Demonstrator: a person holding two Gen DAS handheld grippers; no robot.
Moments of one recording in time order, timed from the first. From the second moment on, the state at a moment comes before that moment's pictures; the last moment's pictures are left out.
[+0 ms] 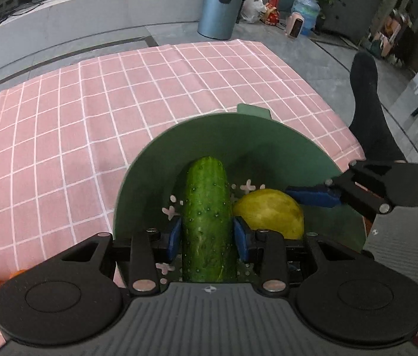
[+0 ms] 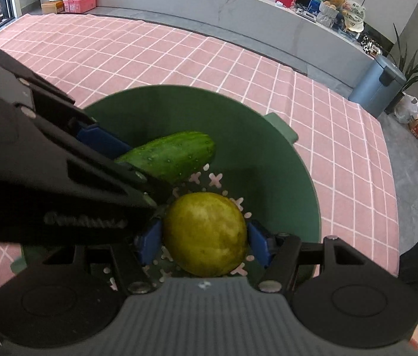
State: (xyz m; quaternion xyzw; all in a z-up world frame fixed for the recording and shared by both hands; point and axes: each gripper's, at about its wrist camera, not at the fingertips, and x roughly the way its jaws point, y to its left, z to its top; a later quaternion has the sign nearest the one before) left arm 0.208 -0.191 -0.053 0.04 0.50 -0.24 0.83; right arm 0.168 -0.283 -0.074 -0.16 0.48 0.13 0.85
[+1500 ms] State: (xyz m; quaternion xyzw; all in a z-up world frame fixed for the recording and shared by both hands) left arm 0.091 0.033 0.004 -0.06 0.40 -0.11 0.91; right arm 0.036 -0.123 -0.008 -0.06 0.30 0.12 0.94
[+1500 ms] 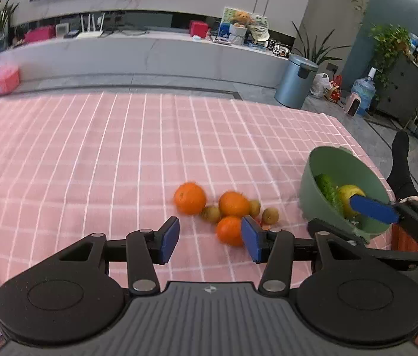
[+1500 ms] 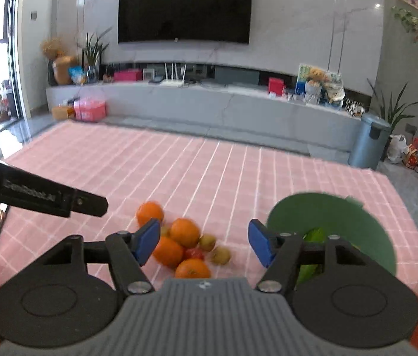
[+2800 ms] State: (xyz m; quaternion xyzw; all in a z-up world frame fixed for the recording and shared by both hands) left arm 0.136 0.010 -0.084 -0.09 0.44 -0.17 0.88; right arm 0.096 -0.118 -0.099 -0.04 0.43 0.14 0.89
